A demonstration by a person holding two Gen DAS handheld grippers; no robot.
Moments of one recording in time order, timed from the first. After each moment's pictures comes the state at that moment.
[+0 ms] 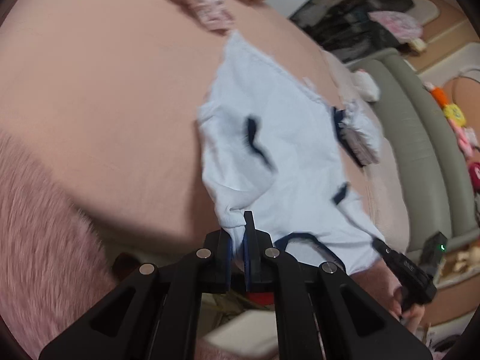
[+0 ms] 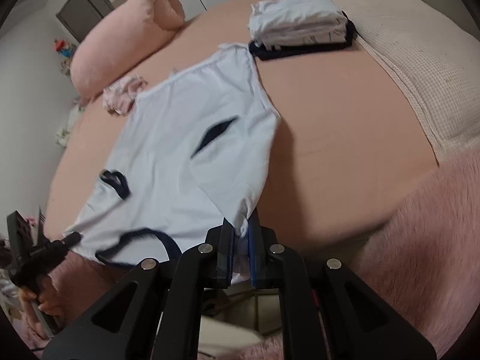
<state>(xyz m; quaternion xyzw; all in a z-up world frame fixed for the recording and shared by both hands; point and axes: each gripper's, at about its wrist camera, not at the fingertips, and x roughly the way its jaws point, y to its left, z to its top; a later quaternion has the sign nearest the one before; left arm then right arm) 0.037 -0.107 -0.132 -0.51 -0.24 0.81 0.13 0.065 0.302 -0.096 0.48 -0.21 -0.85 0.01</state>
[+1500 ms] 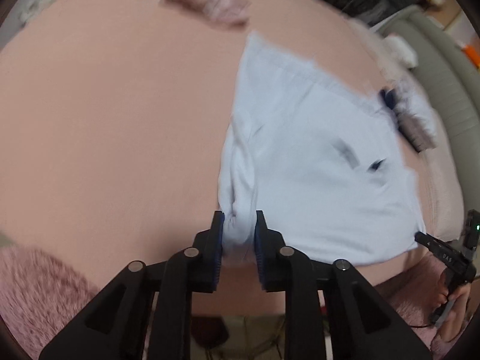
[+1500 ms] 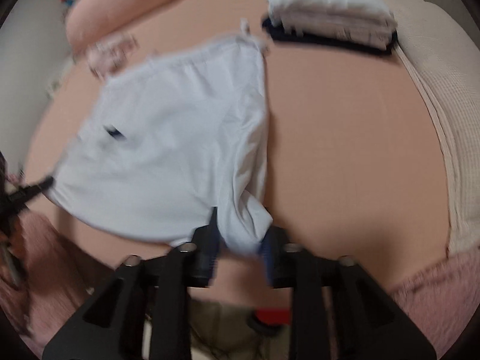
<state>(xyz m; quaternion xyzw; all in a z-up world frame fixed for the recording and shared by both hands) -0.039 -0.125 -0.172 -0.58 -0.17 0.80 0.04 -0.010 0.309 -0.144 0.58 -0.08 -0.81 0.02</state>
